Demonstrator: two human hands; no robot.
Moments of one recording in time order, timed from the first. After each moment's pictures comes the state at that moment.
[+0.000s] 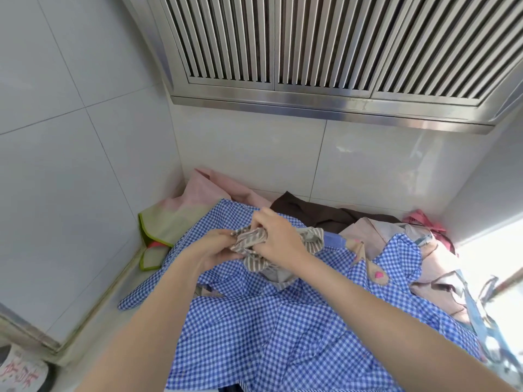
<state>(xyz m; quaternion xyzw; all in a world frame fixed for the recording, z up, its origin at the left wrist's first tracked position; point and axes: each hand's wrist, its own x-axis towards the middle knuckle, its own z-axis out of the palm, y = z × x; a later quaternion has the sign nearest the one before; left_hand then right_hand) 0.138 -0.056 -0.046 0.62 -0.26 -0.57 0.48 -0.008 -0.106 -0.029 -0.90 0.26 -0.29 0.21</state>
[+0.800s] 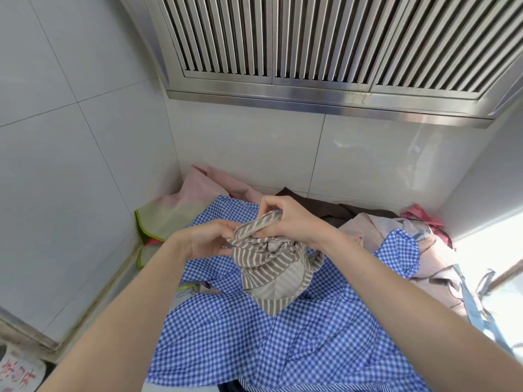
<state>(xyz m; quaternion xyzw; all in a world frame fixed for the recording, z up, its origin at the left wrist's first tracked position) 0.153 -0.057 -0.027 0.54 -0.39 -0.66 0.35 -0.028 -0.125 0.010 -0.82 0.25 -0.18 0.48</state>
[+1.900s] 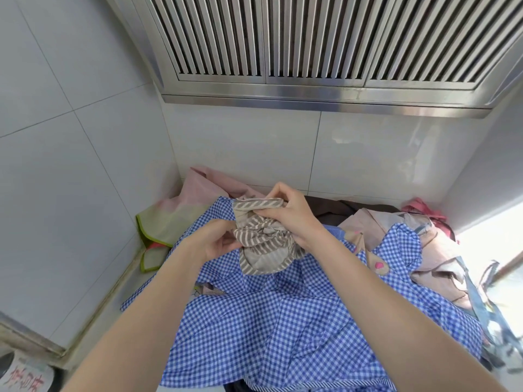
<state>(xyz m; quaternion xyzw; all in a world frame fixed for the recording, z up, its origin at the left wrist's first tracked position) 0.134 -0.068 -0.032 0.63 -0.19 -0.57 0.48 -0.018 -0.133 -0.010 -0.68 0.33 -0.37 0.54</state>
